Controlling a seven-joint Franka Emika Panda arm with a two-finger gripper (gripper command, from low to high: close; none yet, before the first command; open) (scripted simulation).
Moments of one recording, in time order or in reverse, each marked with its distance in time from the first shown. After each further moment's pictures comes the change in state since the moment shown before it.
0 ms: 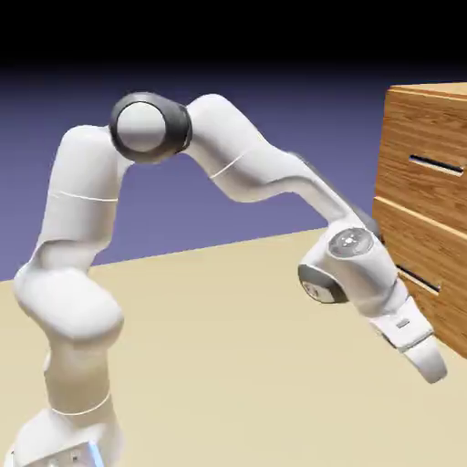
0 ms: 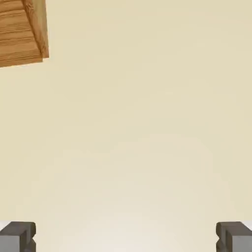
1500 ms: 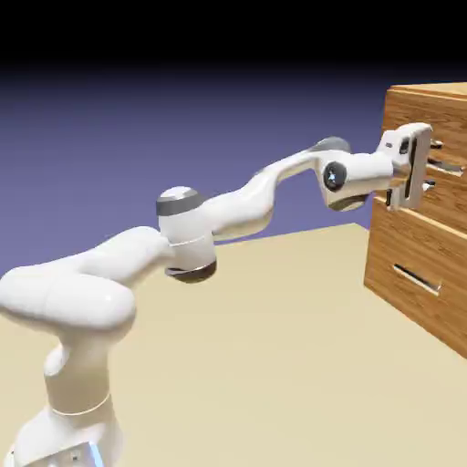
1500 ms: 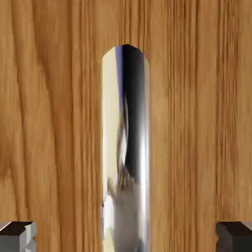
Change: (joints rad) arm 0.311 1.172 -1.000 1.133 1.373 -0.059 -1.229
